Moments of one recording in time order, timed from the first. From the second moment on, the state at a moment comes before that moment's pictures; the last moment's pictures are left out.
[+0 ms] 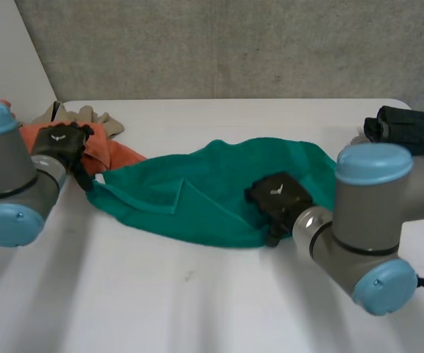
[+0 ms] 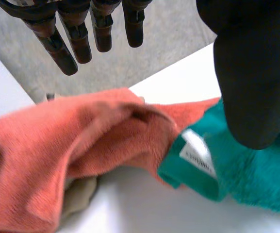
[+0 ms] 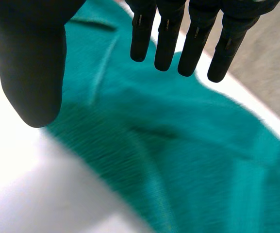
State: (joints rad) left arm 4.51 -2.12 -1.35 3.24 -1.62 3.39; right arm 2.11 -1.02 1.43 -0.01 1.44 2.71; left_hand 0.21 0.21 0.21 0.20 0.05; right_hand 0.46 0.46 0.47 0.45 0.25
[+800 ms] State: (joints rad) left arm 4.26 -2.39 -1.04 3.00 -1.54 3.80; right arm 1.85 -0.99 1.43 0.18 1.35 2.43; left_hand 0.40 0.40 0.40 0.41 0.24; right_hand 0.43 0.43 0.43 0.42 0.25
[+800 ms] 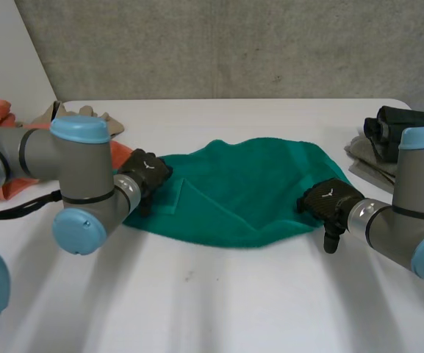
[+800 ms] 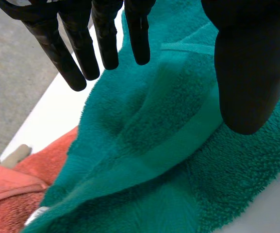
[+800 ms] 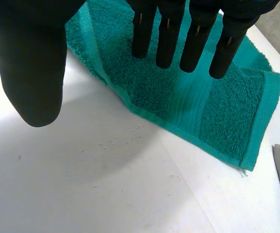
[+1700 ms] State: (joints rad) left arm 4.20 -2.48 -0.90 2.95 -1.52 3.67; right arm 1.85 -1.03 1.52 0.13 1.35 2.51; left_hand 0.43 0.44 0.44 0.43 0.25; right_hand 0.43 0.43 0.43 0.42 0.25
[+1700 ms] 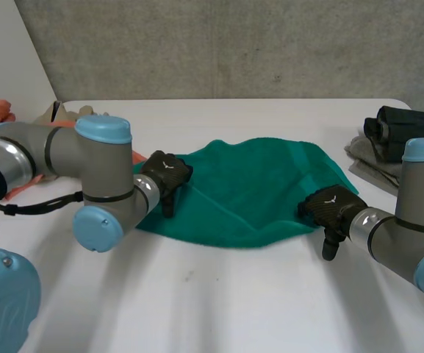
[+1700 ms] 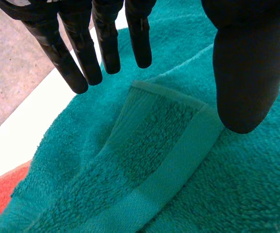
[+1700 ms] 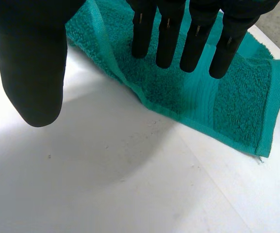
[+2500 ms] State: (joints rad) left arm 4.20 -2.58 -0.70 2.83 -1.58 3.72; right arm 1.85 -1.07 1.55 0.11 1.35 2.51; left_hand 0.39 0.38 0.38 0.38 0.20; right_hand 0.43 0.43 0.43 0.45 0.28
